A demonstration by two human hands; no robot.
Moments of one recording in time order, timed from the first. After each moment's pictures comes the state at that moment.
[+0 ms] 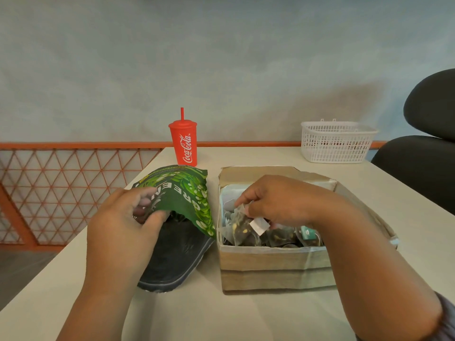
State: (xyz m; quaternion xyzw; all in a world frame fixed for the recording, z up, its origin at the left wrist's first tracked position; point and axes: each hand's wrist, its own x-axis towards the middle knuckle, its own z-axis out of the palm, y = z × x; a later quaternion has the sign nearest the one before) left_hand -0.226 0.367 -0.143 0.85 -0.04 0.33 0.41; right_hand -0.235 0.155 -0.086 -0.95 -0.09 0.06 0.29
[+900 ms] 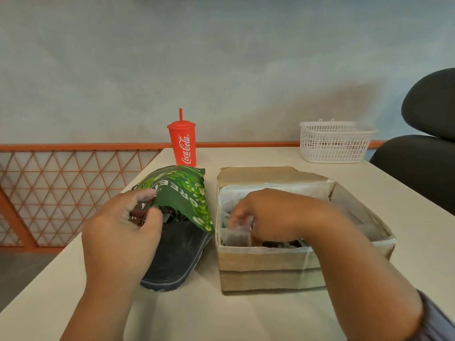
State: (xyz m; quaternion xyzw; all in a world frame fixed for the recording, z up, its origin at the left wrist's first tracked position) left_hand -0.226 0.361 -0.148 0.81 -0.02 0.38 0.45; right_hand -0.239 0.160 -0.095 -0.98 -0.17 0.07 0.12
